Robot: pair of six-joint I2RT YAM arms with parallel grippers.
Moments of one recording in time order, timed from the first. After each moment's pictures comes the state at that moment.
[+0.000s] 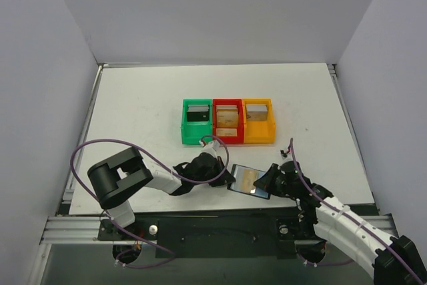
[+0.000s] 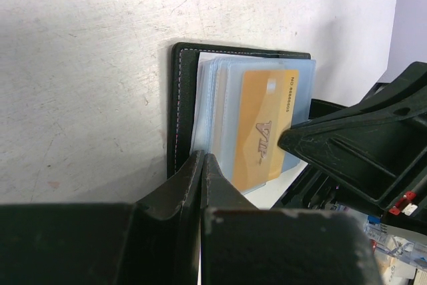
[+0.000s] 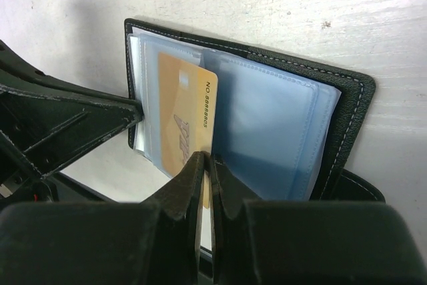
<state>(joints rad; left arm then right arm) -1.03 1.72 0.56 0.58 0.02 -1.10 0.56 0.69 0.08 -0.12 -0.12 0.90</state>
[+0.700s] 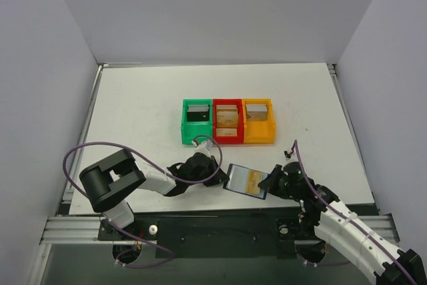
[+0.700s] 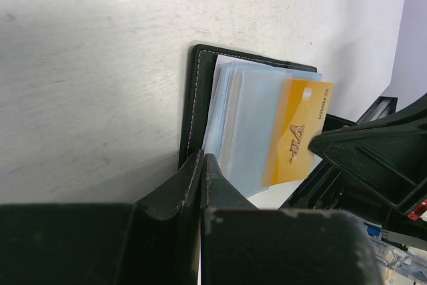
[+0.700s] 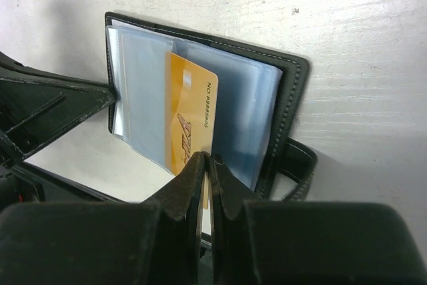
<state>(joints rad) -1.00 1.67 0.51 0.57 0.00 -1.11 0.56 0.55 0.13 -0.34 -0.07 0.87</state>
